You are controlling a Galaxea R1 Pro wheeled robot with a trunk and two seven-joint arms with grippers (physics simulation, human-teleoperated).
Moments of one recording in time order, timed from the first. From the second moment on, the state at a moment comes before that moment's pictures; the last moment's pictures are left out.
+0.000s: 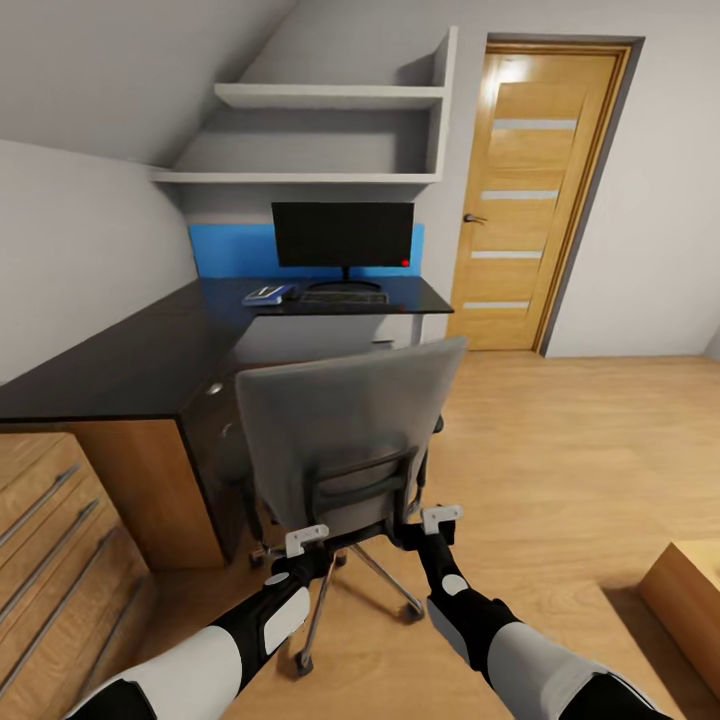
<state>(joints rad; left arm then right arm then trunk) -0.71 -0.14 -0.69 -0.32 0.87 -0.08 0.30 -0.73 0.12 0.51 -0.24 -0.27 -0.44 -0.22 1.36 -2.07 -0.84</state>
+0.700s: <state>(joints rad) -0.71 -0.14 -0.69 -0.32 0.87 -0.08 0.30 -0.73 0.12 0.51 -0.24 -0.27 -0.44 -0.22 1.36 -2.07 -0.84</state>
